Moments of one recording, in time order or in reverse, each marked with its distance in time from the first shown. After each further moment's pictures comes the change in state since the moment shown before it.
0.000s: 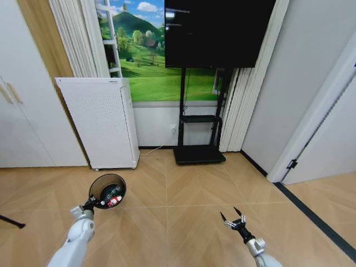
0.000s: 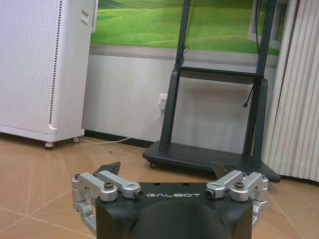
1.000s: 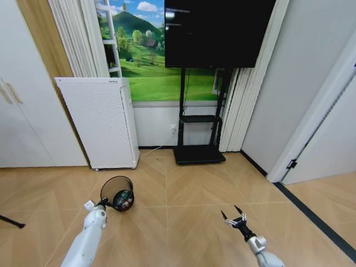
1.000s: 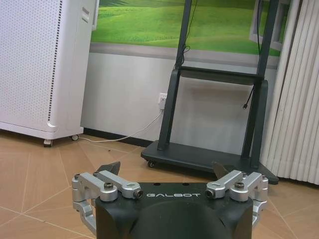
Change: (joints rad) left arm -0.165 -0.091 -0.007 0.252 -0.005 0.074 0.015; right arm 0.019 -0.020 -0.018 -0.014 0.004 -0.001 0.003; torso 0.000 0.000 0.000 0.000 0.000
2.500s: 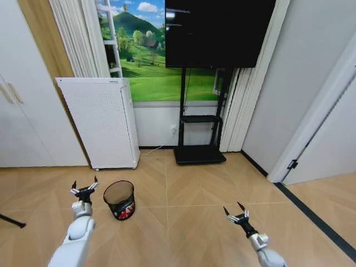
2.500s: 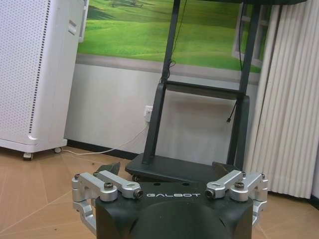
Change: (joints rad) left arm 0.255 0.052 -0.095 -0.526 0.551 -0.439 -0.003; right arm -0.031 -0.022 0.044 0.069 0.014 0.000 0.043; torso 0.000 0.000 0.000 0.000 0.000
